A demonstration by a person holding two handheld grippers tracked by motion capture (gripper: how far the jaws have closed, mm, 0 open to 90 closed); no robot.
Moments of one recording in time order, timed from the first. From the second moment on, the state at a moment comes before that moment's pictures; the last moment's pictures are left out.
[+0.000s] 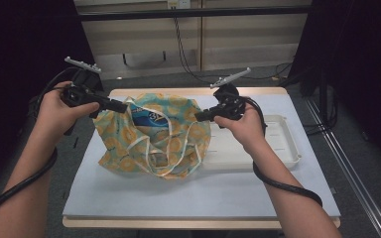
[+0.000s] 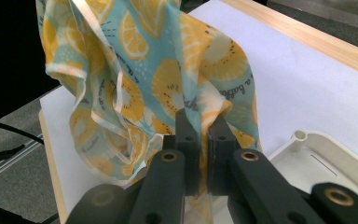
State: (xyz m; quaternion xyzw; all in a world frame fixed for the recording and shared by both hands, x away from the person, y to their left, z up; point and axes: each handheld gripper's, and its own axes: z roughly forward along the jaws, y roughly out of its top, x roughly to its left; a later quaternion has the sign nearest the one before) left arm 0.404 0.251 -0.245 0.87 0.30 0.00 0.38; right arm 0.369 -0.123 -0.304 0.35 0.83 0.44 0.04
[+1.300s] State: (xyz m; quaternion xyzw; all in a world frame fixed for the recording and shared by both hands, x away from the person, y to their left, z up) left arm 0.442 0.254 -0.273 0.85 0.35 -0.02 0.39; right arm 0.378 -0.135 -0.301 0.37 0.81 0.45 0.04
